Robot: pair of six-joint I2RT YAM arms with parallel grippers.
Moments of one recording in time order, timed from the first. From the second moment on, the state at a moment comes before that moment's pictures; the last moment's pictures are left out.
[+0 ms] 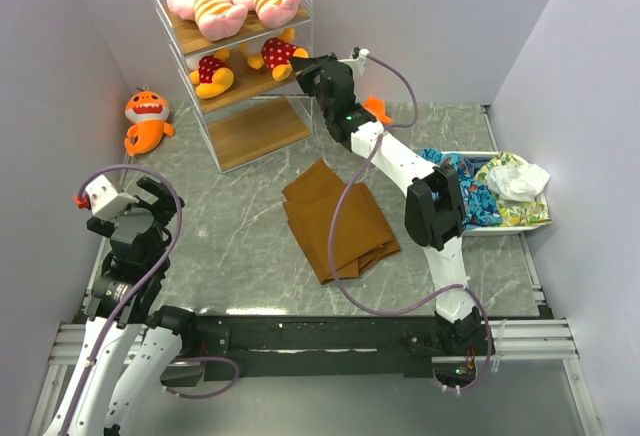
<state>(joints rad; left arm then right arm) -0.24 0.47 0.72 -0.45 -0.72 -0.54 0.57 2.18 2.00 0.22 0.27 1.21</state>
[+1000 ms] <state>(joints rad) -0.24 0.49 0.67 -0.29 -0.38 -0.26 0.58 2.20 1.99 0.22 0.26 1.24</state>
